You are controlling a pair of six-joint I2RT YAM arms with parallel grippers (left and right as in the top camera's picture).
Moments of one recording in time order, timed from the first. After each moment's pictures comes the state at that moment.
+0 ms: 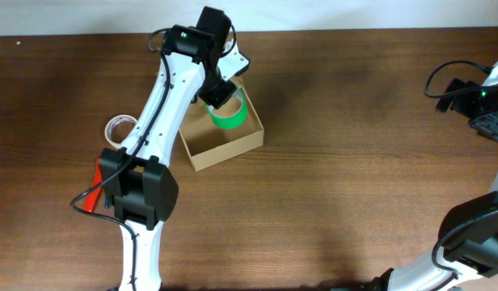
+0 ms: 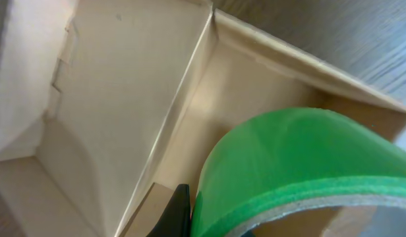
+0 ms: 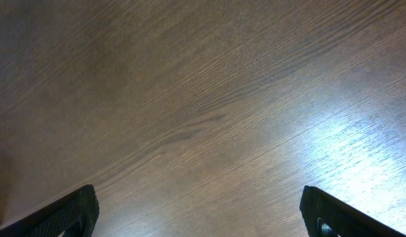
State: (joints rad) left arm -0.33 2.23 2.24 -1.35 0.00 0.43; right arm -0.47 1.87 1.91 -1.36 -0.05 0.14
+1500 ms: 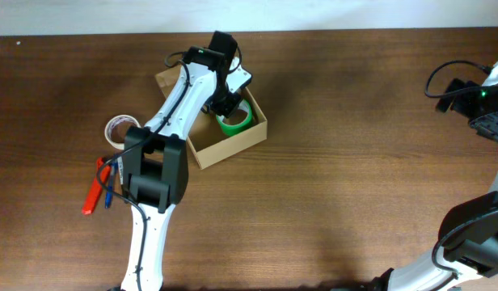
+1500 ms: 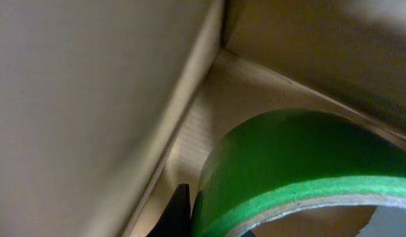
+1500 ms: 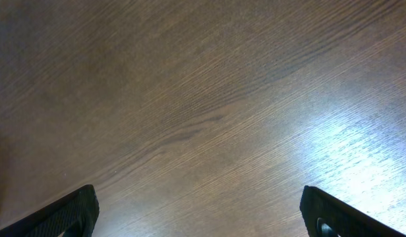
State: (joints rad) left arm -0.33 2.42 2.15 -1.13 0.05 0.34; right arm -0.47 1.87 1.91 -1.36 -0.05 0.14
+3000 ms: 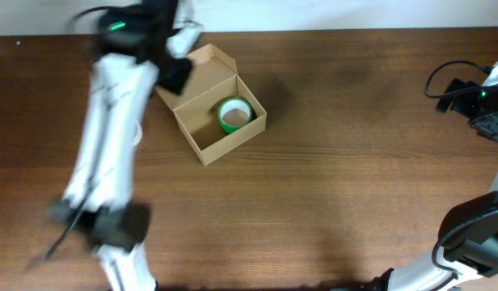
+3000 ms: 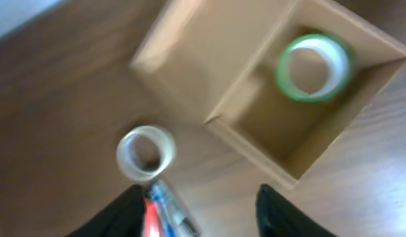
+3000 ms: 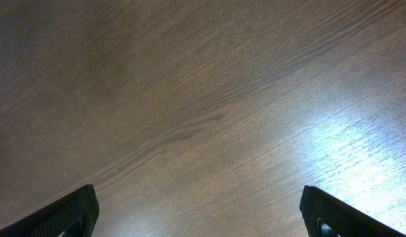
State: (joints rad) left arm -0.19 1.94 2.33 -1.53 -0.14 0.22; right arm -0.47 1.87 1.91 -1.36 -0.05 0.14
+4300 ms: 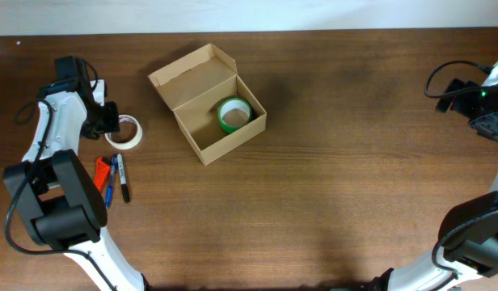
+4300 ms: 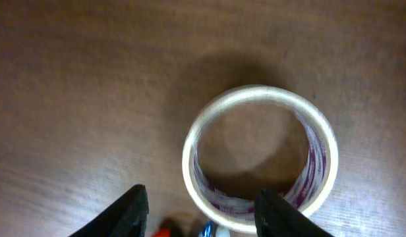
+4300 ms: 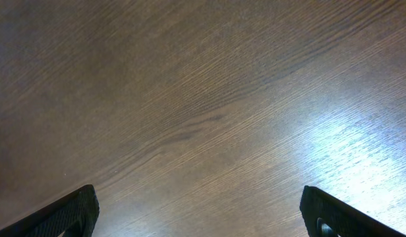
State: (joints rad) left arm 0.27 2.06 1.60 -0.86 -0.06 0.11; right arm -0.47 1.87 1.91 -1.36 -0.05 0.14
